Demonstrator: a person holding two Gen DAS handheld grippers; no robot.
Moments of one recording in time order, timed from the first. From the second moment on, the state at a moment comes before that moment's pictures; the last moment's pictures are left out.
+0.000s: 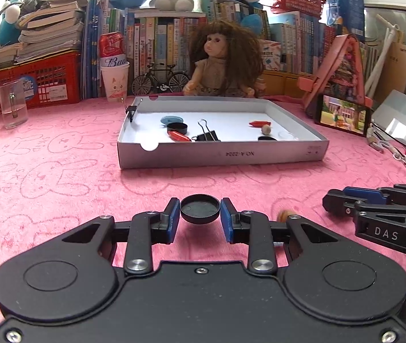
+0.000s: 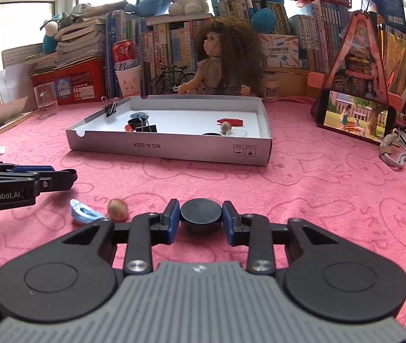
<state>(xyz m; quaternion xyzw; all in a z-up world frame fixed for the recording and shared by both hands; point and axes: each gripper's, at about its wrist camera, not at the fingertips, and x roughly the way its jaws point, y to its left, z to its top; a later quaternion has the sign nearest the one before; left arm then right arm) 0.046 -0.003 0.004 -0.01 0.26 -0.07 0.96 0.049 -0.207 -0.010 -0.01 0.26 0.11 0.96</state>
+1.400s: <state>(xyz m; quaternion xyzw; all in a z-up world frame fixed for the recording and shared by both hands) 0.150 -0.012 0.043 -0.04 0.24 -0.05 0.97 0.133 -0.209 0.019 0.03 0.26 0.08 0.96</state>
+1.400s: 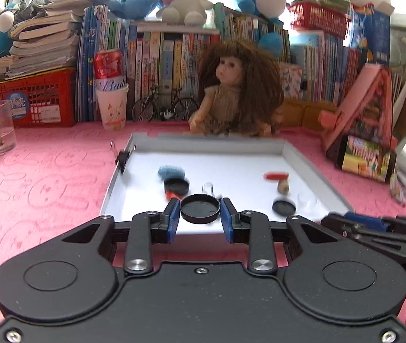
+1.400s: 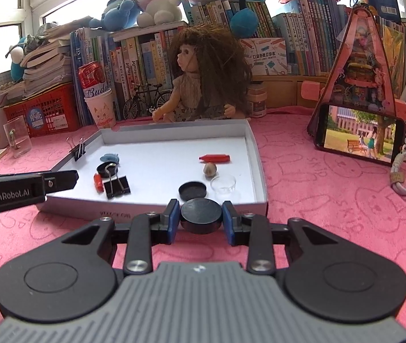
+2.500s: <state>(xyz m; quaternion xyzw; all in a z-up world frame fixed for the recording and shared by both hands) 0.303 0.001 0.025 -0.06 0.28 -0.01 0.96 0.291 -0.217 0.026 0.11 0.28 0.07 0.95</state>
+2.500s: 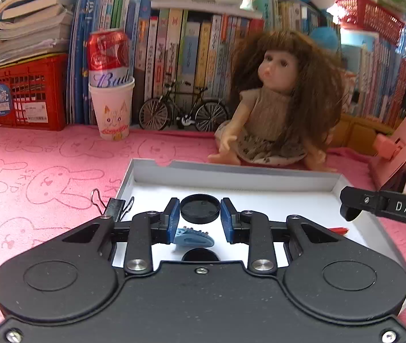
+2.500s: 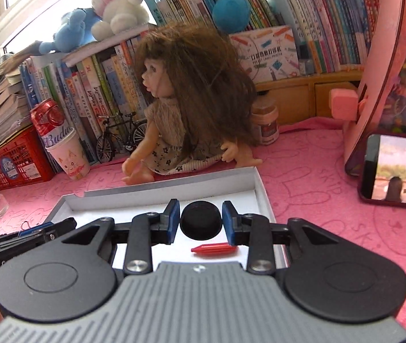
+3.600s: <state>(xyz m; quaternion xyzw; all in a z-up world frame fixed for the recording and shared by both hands) 0.328 -0.009 0.010 -0.02 0.34 0.01 0.94 0.309 -0.207 0.008 0.07 0.32 0.04 0.94</state>
